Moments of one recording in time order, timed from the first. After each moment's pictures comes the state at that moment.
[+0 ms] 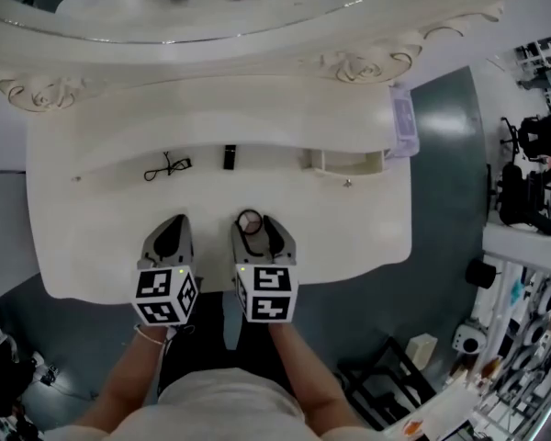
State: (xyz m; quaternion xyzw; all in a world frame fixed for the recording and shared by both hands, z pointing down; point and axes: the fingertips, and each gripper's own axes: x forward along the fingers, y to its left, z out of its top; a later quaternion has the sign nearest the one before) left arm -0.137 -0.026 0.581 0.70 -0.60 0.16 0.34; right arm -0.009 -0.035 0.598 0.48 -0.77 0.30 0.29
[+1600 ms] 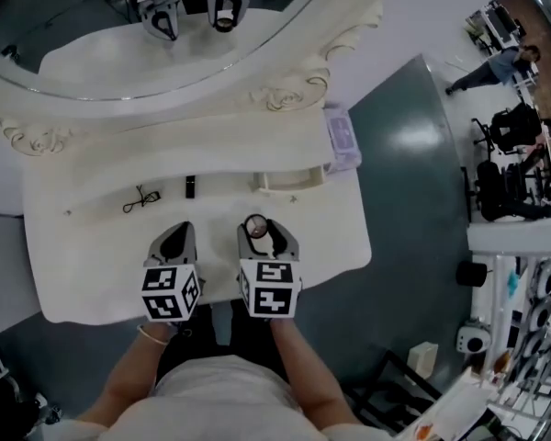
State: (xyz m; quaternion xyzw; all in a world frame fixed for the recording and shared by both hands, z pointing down) left arm -0.060 -0.065 0.527 0.75 -0.56 0.15 0.32; right arm 0.076 -0.075 0.522 0.54 -0.75 0.26 0.29
